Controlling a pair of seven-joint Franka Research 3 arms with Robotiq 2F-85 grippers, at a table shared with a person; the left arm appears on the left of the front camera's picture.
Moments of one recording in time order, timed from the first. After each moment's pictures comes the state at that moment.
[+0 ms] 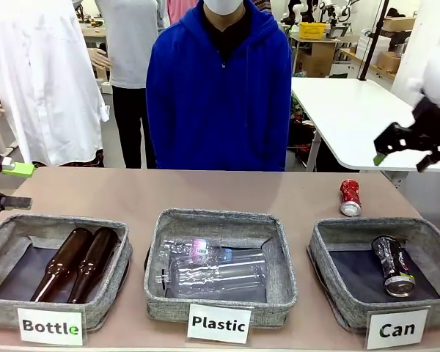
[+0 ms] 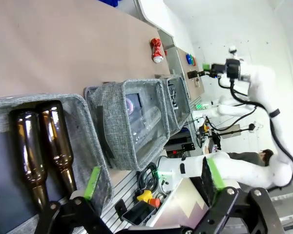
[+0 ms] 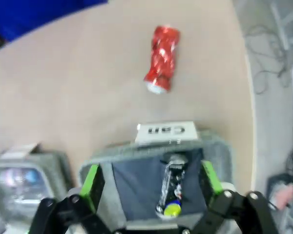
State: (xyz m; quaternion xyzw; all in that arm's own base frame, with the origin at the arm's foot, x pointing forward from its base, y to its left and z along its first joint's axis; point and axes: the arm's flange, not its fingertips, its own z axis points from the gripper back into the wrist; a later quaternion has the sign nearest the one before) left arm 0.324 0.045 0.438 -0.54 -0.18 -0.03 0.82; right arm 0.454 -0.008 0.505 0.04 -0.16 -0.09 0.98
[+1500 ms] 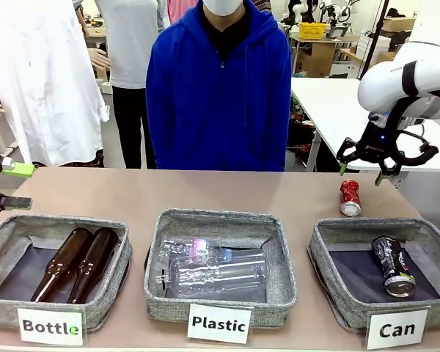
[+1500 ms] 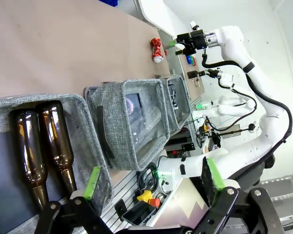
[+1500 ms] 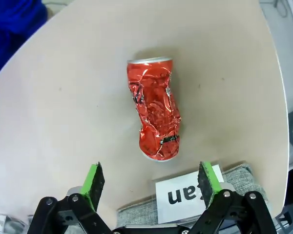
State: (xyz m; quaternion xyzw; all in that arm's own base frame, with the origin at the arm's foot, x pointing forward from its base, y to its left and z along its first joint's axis) left arm 0.324 0.045 0.439 -0.54 -0.18 -0.03 0.82; right arm 0.614 -0.018 0.399 0.04 0.00 -0.25 0.97
